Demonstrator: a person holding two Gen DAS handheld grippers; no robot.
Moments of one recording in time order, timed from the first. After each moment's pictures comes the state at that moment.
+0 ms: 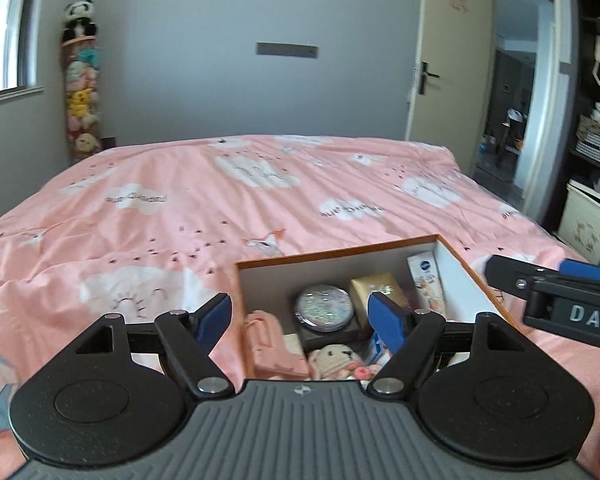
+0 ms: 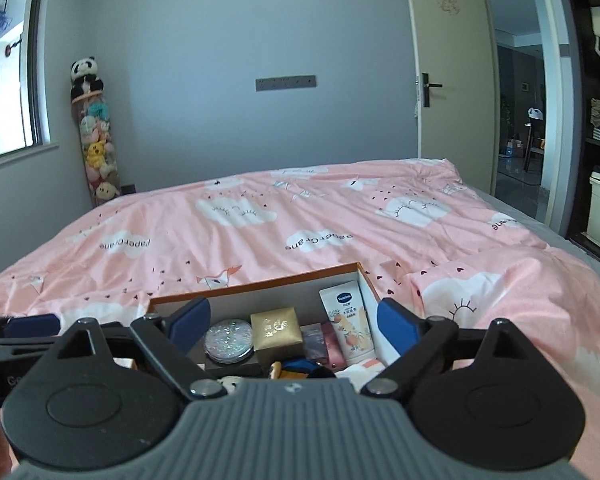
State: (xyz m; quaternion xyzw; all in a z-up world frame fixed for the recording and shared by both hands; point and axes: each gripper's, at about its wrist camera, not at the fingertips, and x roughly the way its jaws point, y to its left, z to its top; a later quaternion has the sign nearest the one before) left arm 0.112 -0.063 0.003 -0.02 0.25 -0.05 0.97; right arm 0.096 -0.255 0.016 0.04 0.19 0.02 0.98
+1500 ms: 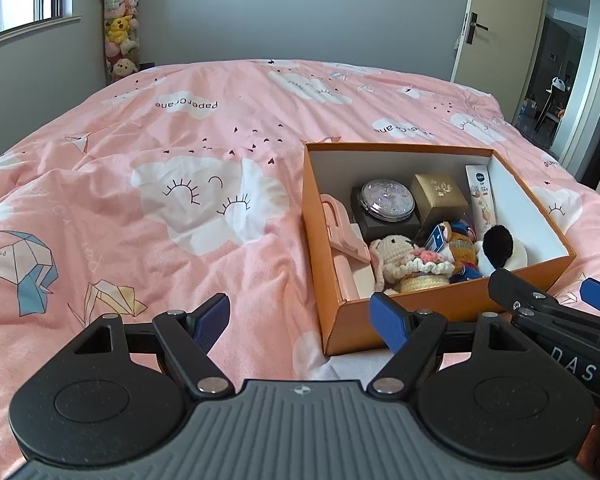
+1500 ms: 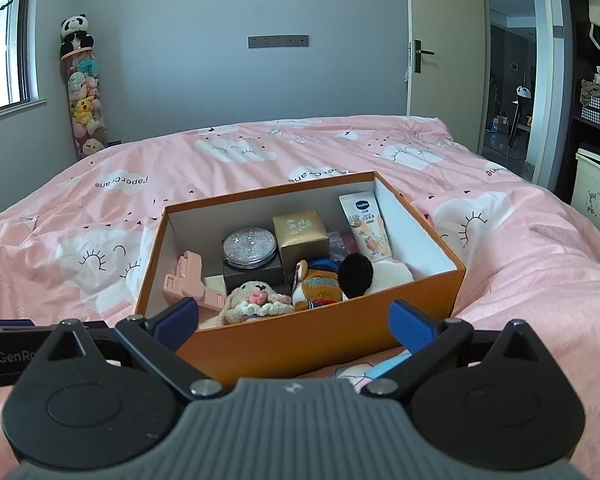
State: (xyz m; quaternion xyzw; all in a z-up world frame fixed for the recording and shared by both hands) left arm 0.081 -0.022 -0.055 -0.04 0.36 0.00 0.93; right arm 0.058 -0.198 -0.050 0.02 0.26 -0.01 0.97
